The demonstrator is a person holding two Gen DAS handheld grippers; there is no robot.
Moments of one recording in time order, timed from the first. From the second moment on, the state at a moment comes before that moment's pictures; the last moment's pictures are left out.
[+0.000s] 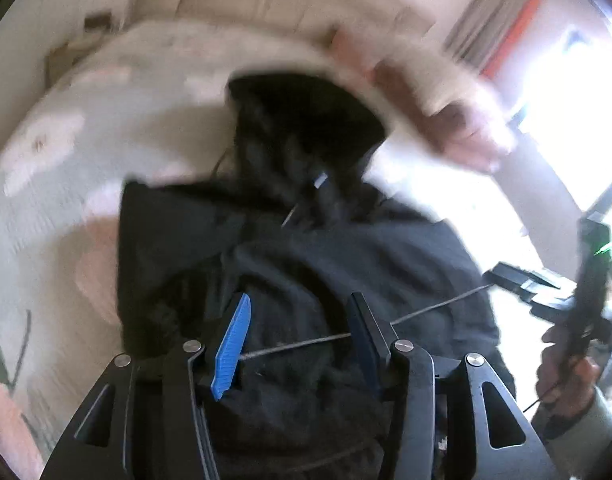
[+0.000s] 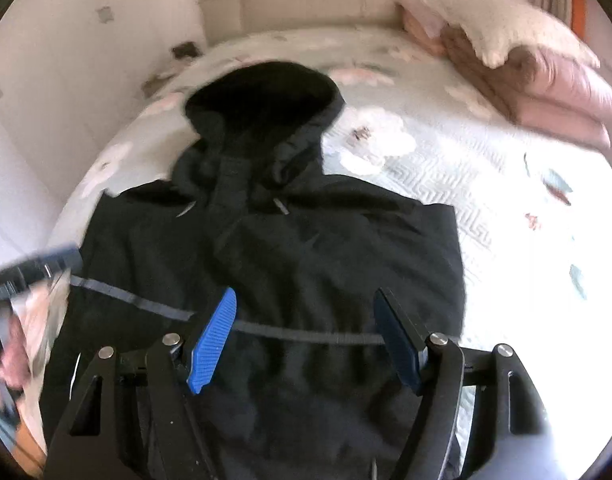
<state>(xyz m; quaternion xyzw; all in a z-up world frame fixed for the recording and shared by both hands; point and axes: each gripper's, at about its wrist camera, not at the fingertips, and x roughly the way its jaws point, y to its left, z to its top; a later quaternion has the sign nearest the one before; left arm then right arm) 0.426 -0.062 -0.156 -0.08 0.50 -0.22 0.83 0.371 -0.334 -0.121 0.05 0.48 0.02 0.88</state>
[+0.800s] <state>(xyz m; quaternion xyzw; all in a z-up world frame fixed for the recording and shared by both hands) 0.680 -0.113 -0.126 -0.09 0.50 -0.17 0.85 0.595 -0.389 -0.115 0.14 0.48 0.04 0.87</state>
